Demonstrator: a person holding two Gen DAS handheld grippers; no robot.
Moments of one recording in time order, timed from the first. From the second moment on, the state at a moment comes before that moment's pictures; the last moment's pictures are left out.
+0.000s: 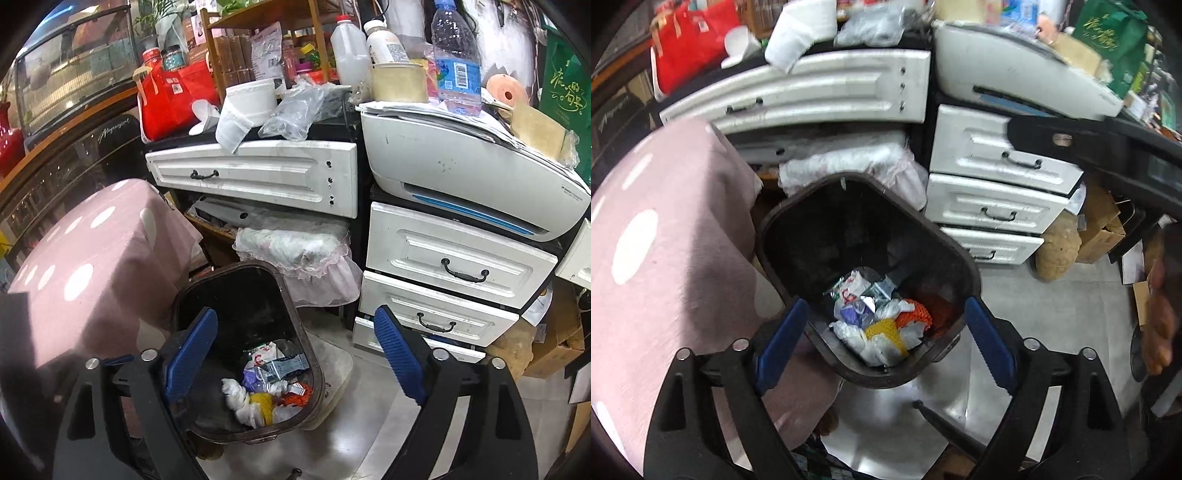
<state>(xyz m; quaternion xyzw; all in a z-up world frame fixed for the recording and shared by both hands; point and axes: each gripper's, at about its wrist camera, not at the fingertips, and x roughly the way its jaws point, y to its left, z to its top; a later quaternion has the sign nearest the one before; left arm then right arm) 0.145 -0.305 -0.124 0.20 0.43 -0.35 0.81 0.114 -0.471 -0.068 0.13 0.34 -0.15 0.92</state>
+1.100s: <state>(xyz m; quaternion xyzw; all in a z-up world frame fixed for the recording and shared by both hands) 0.039 -0.016 0.013 0.02 0.18 -0.09 0.98 0.033 -0.263 0.016 0.06 0.17 -0.07 0.98</state>
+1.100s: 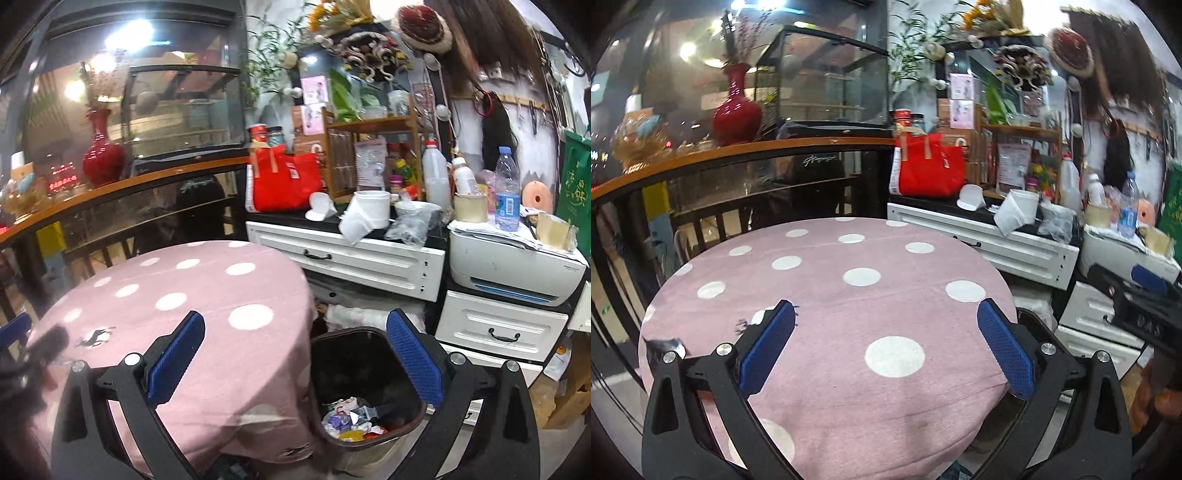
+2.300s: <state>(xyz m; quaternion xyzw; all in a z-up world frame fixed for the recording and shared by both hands) 0.022 -0.003 0.012 0.00 0.17 -0.09 0.98 0.002 -0.240 0.016 0.02 0.13 -0.06 0.99</state>
